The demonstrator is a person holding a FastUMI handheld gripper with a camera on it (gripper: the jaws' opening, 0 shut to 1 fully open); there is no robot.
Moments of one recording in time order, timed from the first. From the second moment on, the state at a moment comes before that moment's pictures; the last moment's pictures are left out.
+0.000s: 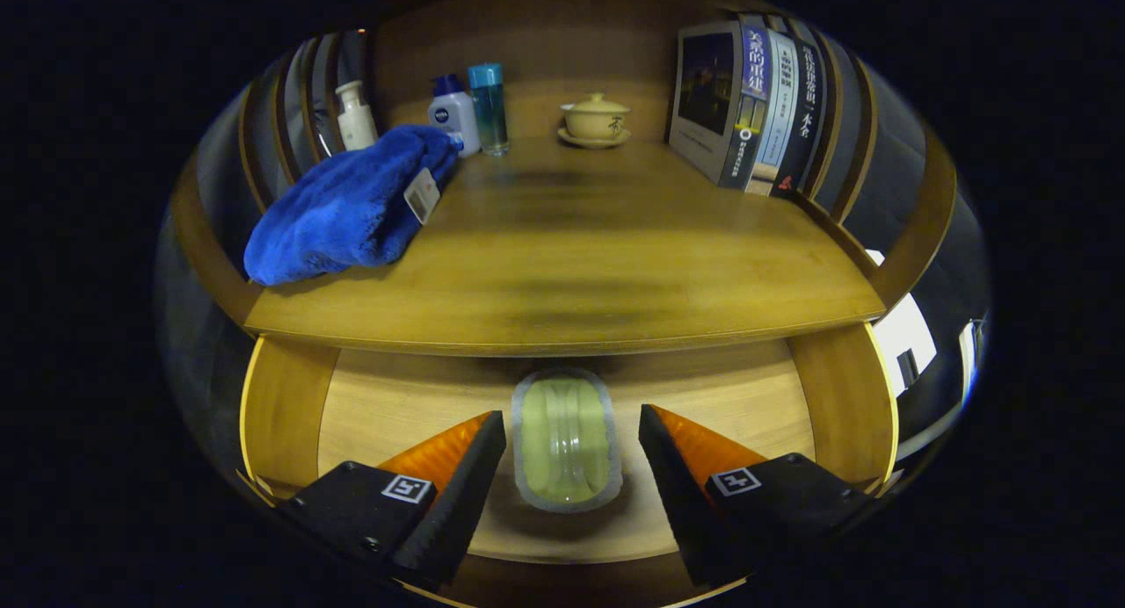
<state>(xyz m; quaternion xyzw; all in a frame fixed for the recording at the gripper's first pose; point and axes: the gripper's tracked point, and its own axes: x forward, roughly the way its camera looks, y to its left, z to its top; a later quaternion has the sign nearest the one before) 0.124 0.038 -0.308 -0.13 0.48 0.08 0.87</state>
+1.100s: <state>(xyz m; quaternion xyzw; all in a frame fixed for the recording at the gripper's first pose) 0.096 0.043 -0.276 -0.10 0.50 0.09 0.85</state>
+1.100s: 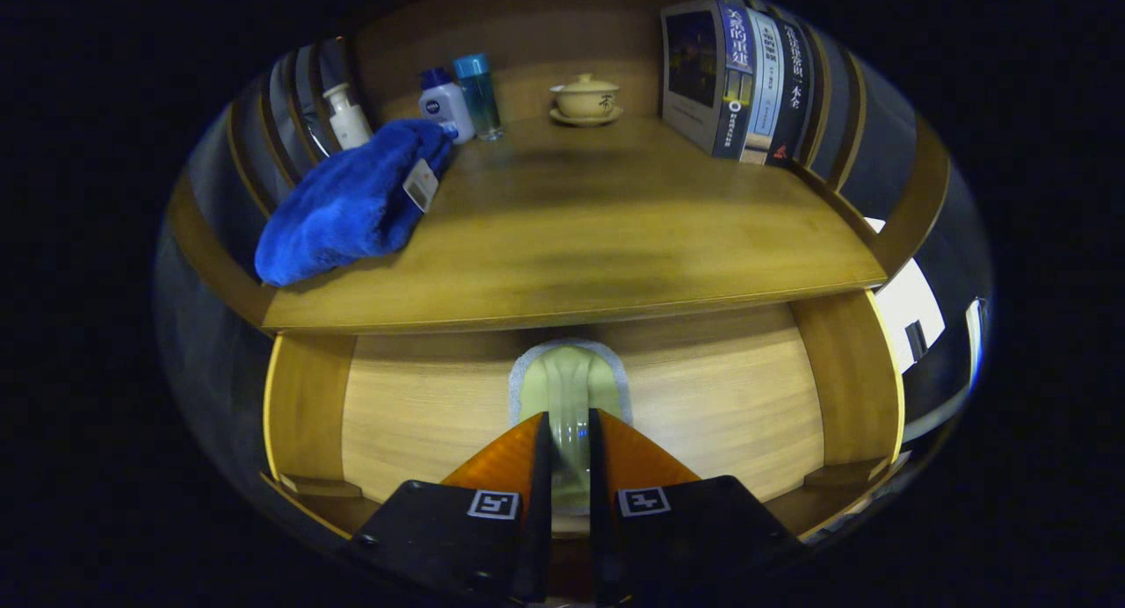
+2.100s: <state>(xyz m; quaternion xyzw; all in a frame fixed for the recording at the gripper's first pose) 0.166 0.075 -0.159 -0.13 0.44 0.09 0.89</state>
